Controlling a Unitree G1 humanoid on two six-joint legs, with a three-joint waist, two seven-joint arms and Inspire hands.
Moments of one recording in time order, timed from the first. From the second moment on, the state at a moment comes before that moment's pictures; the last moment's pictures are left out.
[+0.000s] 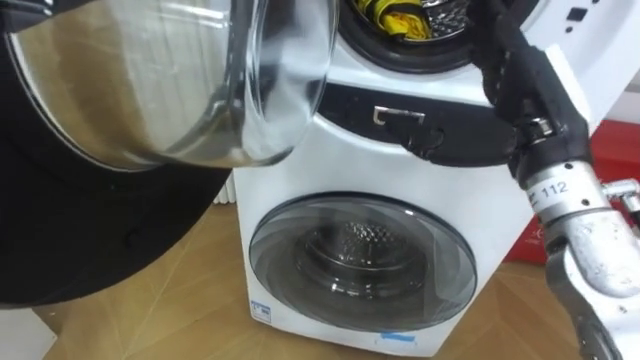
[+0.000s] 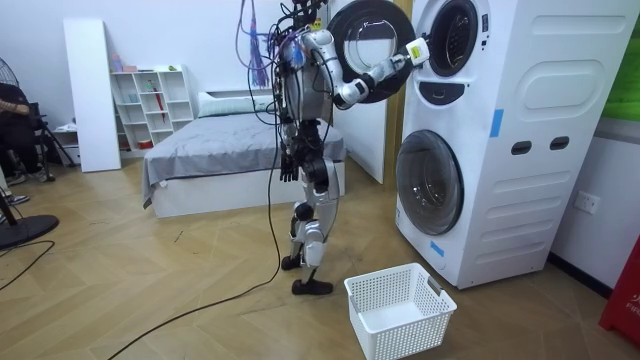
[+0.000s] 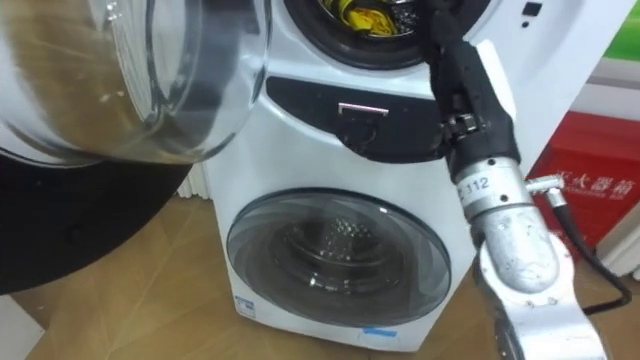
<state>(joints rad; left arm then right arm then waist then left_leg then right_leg) 0.19 0.22 0.16 1.20 0.09 0.16 0.15 -0.29 -0.35 0.02 -0.28 0.08 0.16 -0.04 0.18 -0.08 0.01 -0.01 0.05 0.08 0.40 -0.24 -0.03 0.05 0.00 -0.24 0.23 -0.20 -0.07</state>
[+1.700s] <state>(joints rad) 0.13 0.24 0.12 1.20 0.04 0.12 0.16 -0.30 -0.41 0.14 -0.29 0.11 0.12 0.00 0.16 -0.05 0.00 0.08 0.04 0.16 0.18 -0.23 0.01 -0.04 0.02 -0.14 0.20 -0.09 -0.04</state>
